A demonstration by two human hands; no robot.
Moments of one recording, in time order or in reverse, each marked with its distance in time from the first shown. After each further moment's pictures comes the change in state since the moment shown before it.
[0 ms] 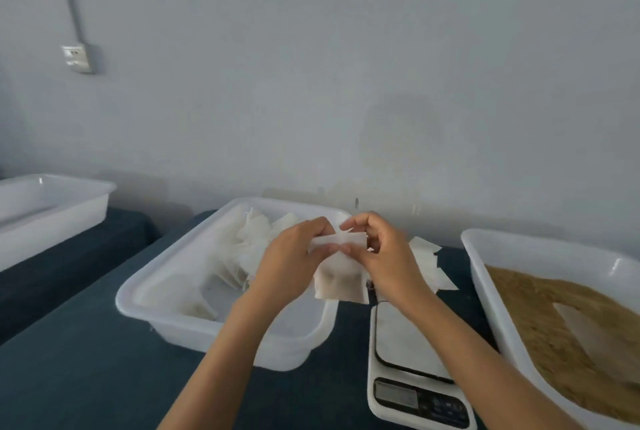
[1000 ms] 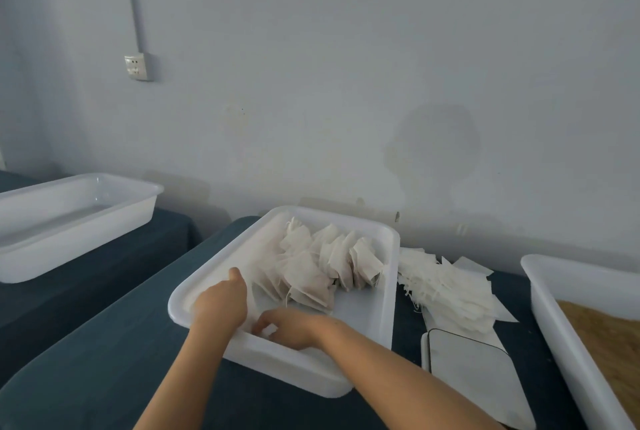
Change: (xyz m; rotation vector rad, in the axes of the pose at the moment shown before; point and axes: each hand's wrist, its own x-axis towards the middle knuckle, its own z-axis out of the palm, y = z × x) left_hand -0.030 -0.158 -0.050 0.795 -0.322 -0.684; right_hand 0.030 0.036 0.180 -0.510 -1.044 0.220
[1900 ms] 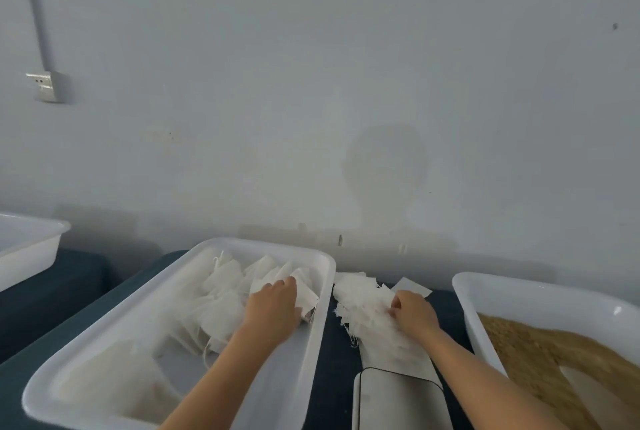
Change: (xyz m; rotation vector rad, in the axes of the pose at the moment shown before) left_hand 0.023 0.177 -0.022 -0.149 0.233 0.442; right_hand -0.089 0.281 -0.098 -0.086 0.775 0.644
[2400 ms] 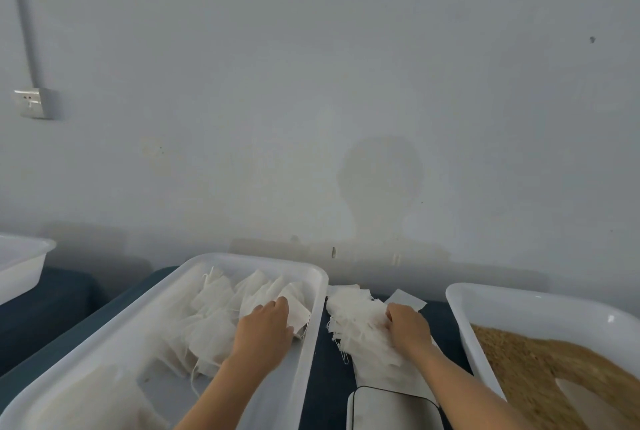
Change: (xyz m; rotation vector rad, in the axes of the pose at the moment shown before) left_hand 0.000 -0.001 0.015 -0.101 0.037 -0.011; right_hand -0.004 -0.005 0.000 -0.095 0.060 -0.020
